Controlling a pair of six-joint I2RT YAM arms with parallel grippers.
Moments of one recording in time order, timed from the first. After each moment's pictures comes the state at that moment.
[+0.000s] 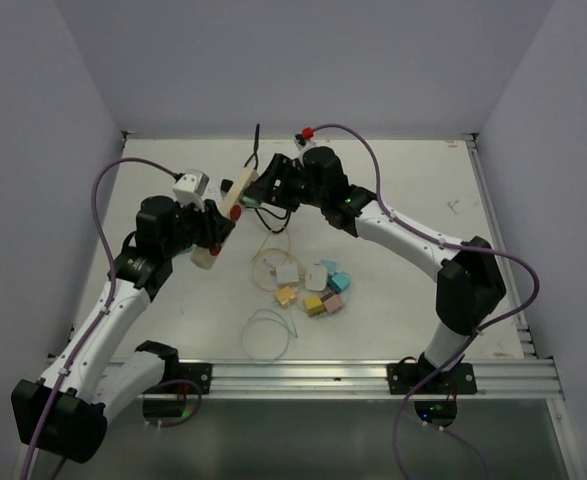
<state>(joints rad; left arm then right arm) -0.27 0.93 0.80 -0.24 0.27 -0.22 0.71 1.72 1.42 -0.05 -0.20 0.90</state>
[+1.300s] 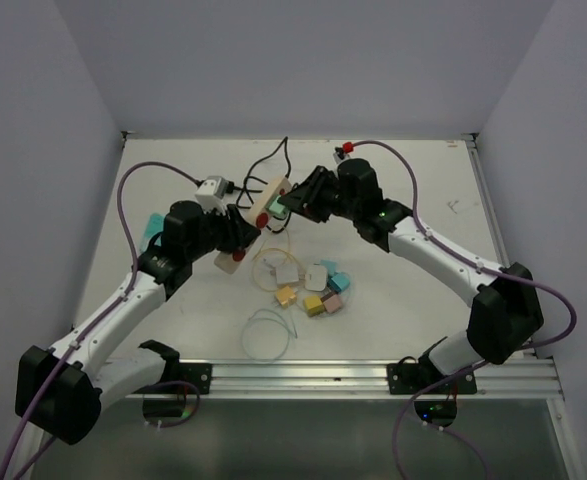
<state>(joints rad) -0.39 1.03 0.72 -0.09 0.19 -0.43 0.63 1.52 1.20 -0.08 -0.21 1.08</state>
